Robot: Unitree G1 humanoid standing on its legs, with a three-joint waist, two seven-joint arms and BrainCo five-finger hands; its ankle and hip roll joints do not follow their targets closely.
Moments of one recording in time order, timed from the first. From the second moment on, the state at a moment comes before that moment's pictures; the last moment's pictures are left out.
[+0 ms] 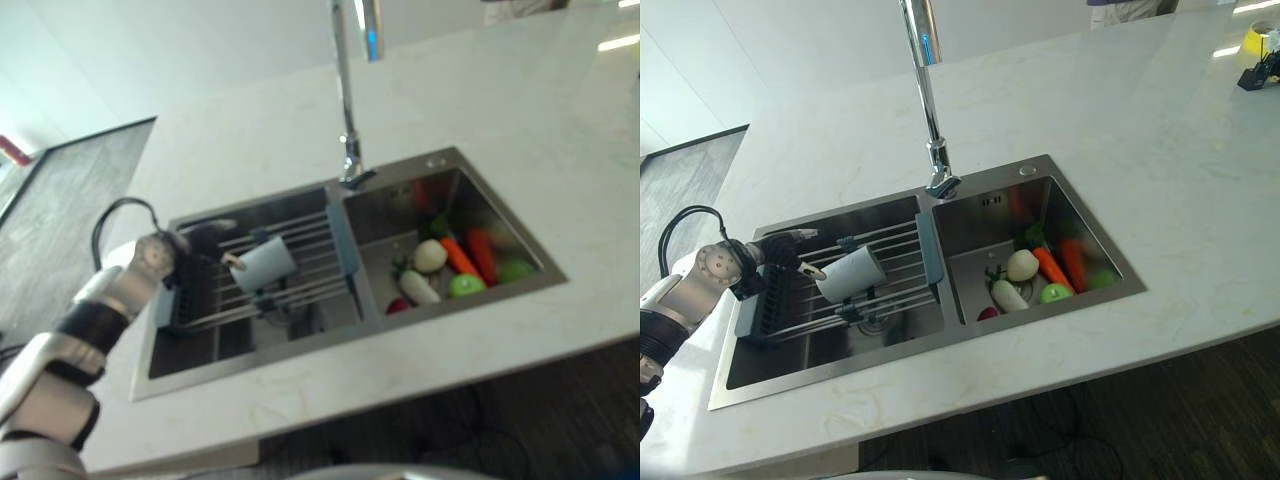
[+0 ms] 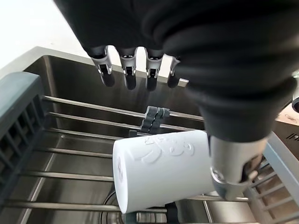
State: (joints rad) left arm -0.60 0.98 -0.51 0.47 0.03 0.12 -0.41; right arm 0.19 -0.37 0.03 1.27 0.53 -0.05 0.12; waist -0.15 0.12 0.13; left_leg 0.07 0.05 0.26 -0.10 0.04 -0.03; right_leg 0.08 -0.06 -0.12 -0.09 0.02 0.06
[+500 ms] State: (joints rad) left arm -0.60 0.97 -0.51 0.48 0.06 0.12 -0.39; right arm 0.17 -0.37 0.02 1.25 0.57 -0.06 0.12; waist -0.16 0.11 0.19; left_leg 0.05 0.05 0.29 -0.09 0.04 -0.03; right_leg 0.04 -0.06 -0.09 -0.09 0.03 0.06
